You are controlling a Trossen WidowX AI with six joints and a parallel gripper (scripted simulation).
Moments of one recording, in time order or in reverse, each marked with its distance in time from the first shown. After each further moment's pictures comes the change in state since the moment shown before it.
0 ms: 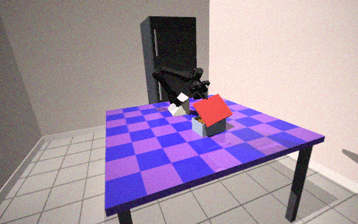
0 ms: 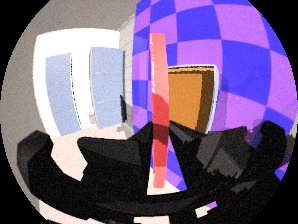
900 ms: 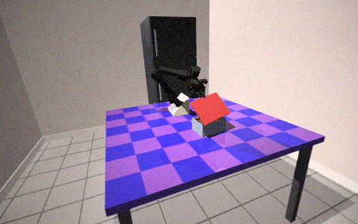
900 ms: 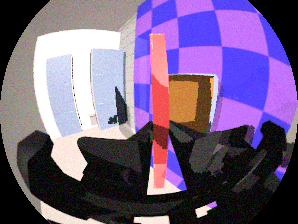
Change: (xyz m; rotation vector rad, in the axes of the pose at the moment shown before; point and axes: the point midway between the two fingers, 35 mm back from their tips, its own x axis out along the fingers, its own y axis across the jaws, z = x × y) arm -0.010 0.009 0.019 0.004 -0.005 0.002
